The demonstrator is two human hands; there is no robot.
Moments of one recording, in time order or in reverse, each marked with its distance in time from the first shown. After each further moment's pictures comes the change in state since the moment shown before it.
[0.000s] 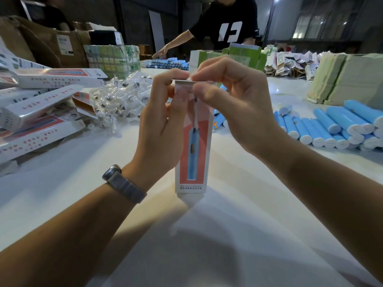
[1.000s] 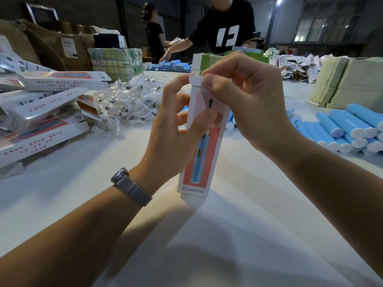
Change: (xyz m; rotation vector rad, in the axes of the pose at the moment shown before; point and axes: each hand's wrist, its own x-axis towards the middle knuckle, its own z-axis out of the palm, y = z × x) left_hand -0.004 0.004 0.004 -0.089 -0.088 -0.124; right_hand 0.007 -0.006 -0.008 -0.146 0.046 -0.055
